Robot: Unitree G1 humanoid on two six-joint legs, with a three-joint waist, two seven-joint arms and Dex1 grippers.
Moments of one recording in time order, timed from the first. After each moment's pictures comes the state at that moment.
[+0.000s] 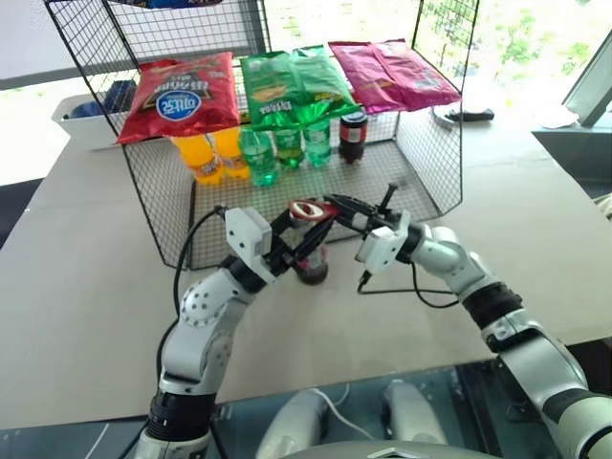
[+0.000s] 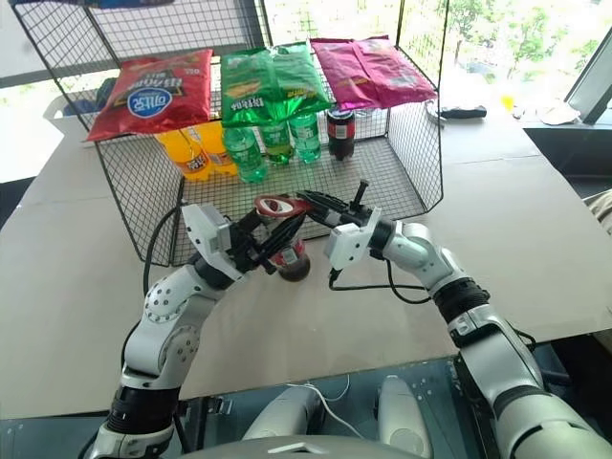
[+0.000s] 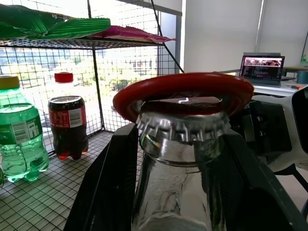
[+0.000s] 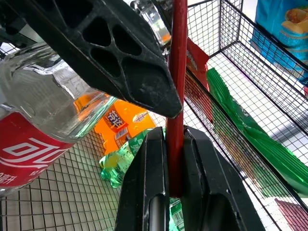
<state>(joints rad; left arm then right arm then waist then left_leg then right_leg) -0.12 0.31 -0.03 -0.34 -0.41 0.08 -0.64 -0.73 -0.31 0.38 0.62 -0.38 -1.02 0.29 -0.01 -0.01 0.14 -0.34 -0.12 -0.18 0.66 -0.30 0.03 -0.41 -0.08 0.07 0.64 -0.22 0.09</state>
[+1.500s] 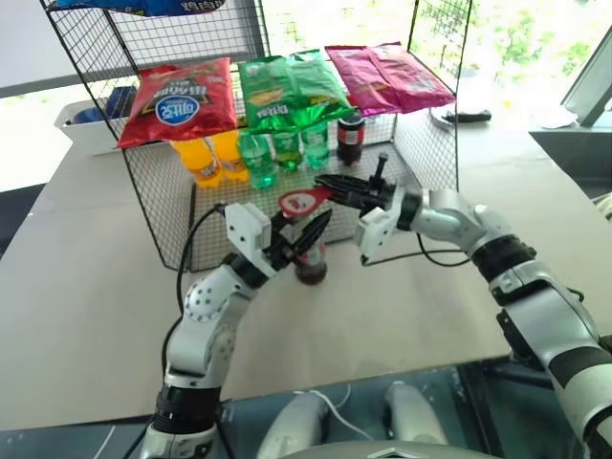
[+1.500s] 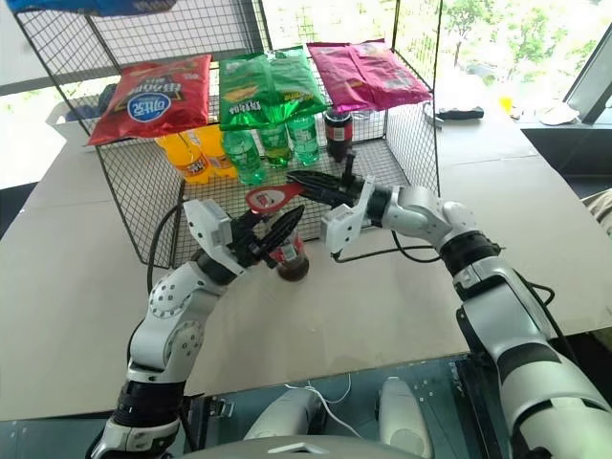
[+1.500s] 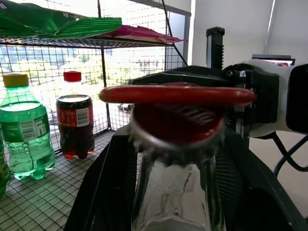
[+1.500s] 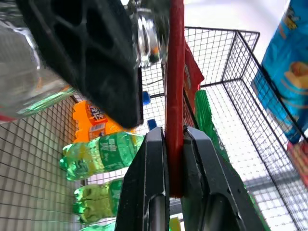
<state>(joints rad) -0.15 0.28 -0.03 -0.30 -0.40 0.09 -0.62 -1.01 -0.38 0.41 0.78 -0.67 -1.13 0.09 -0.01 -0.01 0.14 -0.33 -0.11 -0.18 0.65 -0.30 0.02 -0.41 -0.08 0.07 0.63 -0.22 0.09</state>
